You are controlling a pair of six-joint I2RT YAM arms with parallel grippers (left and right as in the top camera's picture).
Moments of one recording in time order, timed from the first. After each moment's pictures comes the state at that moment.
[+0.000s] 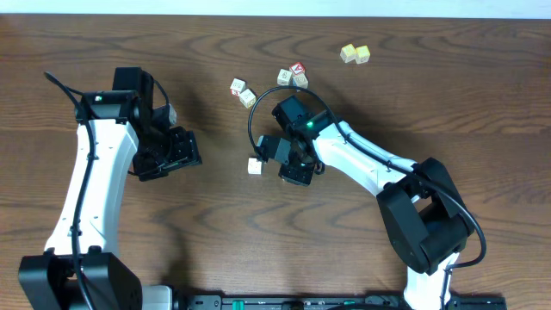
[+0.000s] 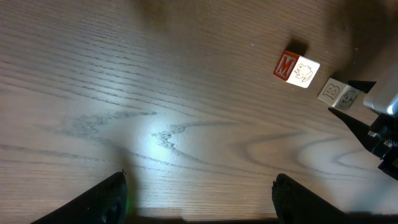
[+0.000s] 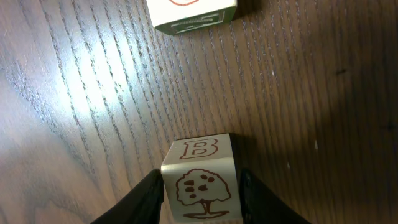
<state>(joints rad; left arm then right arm) 0.03 1.56 1.34 -1.32 0.25 -0.22 0.63 2.01 1.37 -0.80 -0.18 -0.63</state>
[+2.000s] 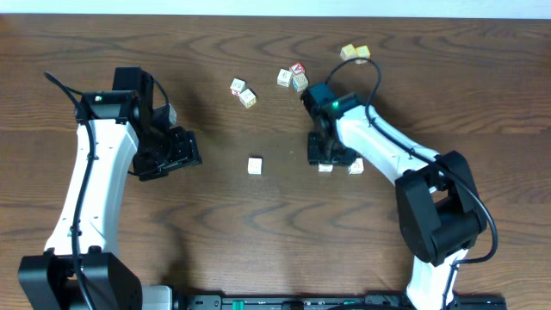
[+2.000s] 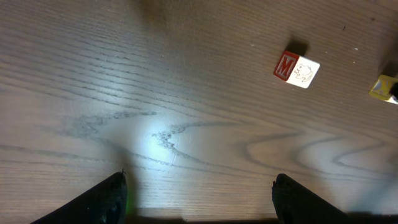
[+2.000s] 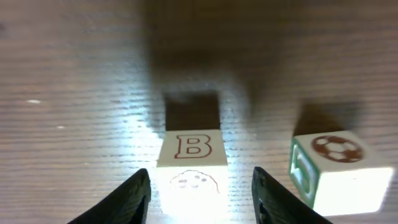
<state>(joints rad) 0.03 1.56 1.34 -1.32 0.25 -0.22 0.48 2.01 1.43 -0.97 0.03 0.54</state>
